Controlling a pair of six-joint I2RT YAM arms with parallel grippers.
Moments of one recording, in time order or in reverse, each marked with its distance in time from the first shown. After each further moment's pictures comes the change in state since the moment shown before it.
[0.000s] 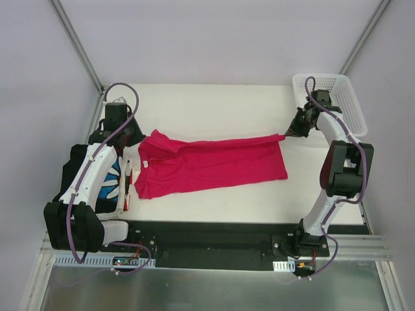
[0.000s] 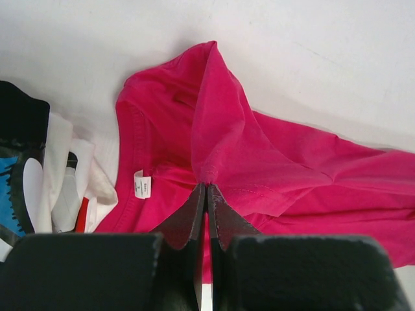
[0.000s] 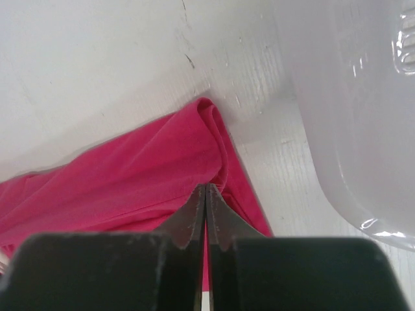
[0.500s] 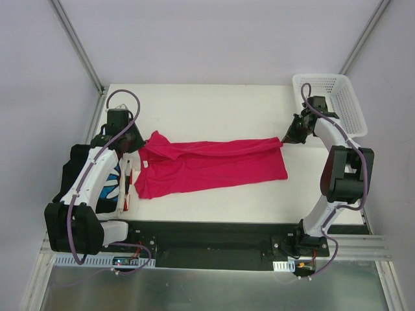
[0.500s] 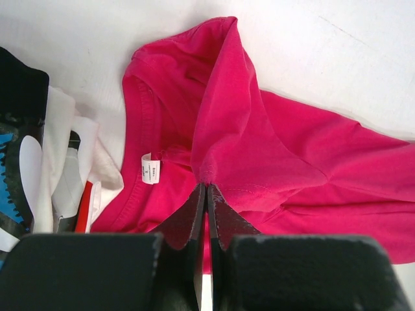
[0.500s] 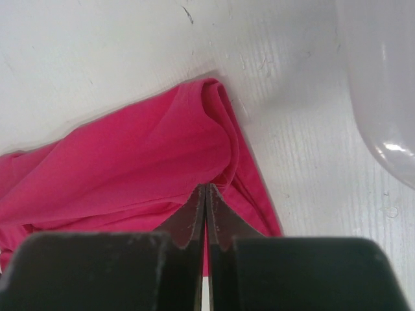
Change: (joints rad) left arm 0.000 -0.021 -0.078 -0.002 0.001 -0.006; right arm 0.026 -0.074 -0.125 0.020 0.001 0.000
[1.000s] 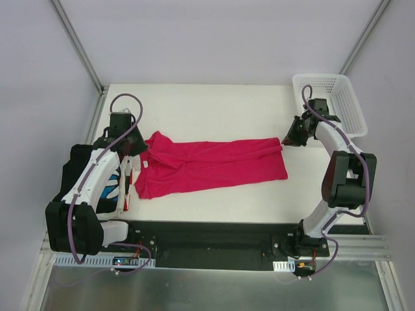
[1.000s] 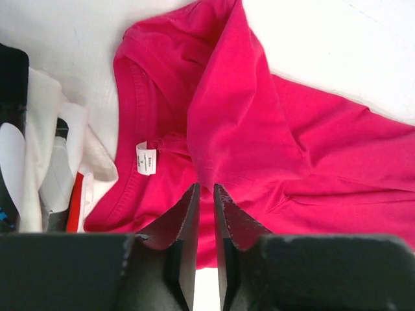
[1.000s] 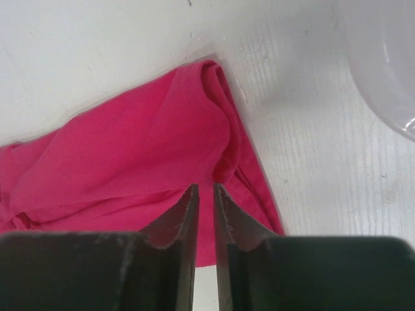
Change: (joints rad) left arm -0.014 0.000 -0.037 0.008 0.023 0.000; right arm 0.001 -0.059 -0.059 0.010 0.005 0.001
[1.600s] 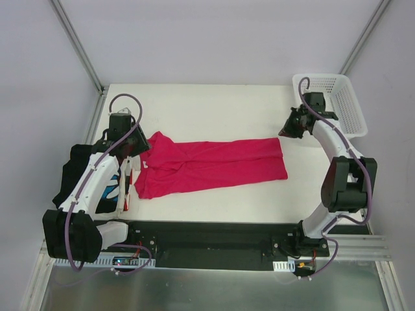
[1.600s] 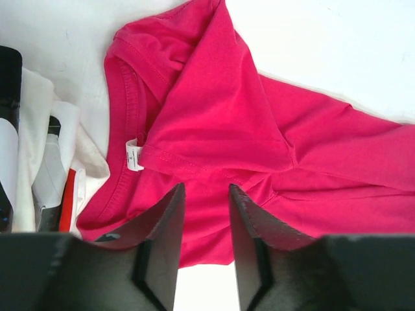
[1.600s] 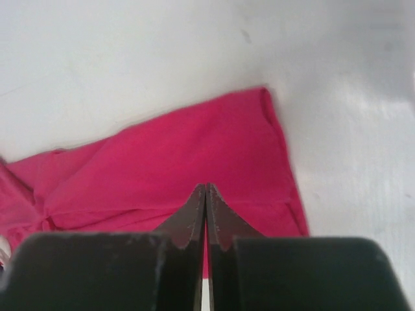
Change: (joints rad) left arm -0.026 -0.055 -0.019 0.001 -0.007 -0.012; right arm 0.044 -0.080 0.002 0.035 0.032 0.037
